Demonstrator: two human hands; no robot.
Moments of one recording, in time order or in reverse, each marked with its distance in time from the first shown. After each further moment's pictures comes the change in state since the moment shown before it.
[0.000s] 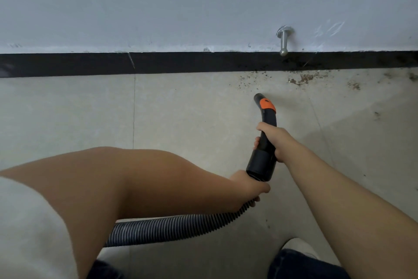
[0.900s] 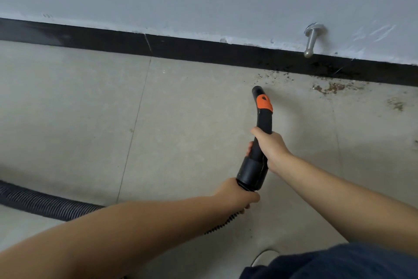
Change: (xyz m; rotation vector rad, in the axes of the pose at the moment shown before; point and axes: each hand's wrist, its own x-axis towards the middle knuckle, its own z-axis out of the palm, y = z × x) left_hand 0.023 -0.012 0.030 -0.215 0.167 0.020; right_hand 0.021 0.006 -0.002 -0.121 -0.157 -0.081
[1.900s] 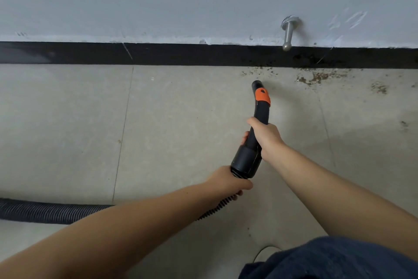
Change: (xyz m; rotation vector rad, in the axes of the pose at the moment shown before) left_hand 0.015 0.020 -0.013 0.076 -0.067 0.074; right_hand 0.006 -0.013 -0.011 0.163 0.048 0.015
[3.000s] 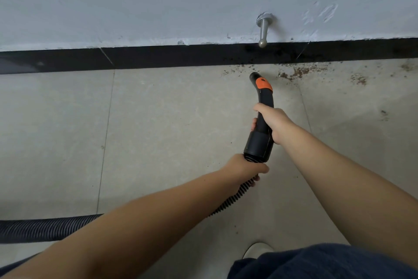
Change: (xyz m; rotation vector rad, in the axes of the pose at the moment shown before) left_hand 0.021 0.046 0.054 -0.110 -0.045 -0.034; right_hand 0.025 -0.038 -0.057 -0.058 -0.011 0.003
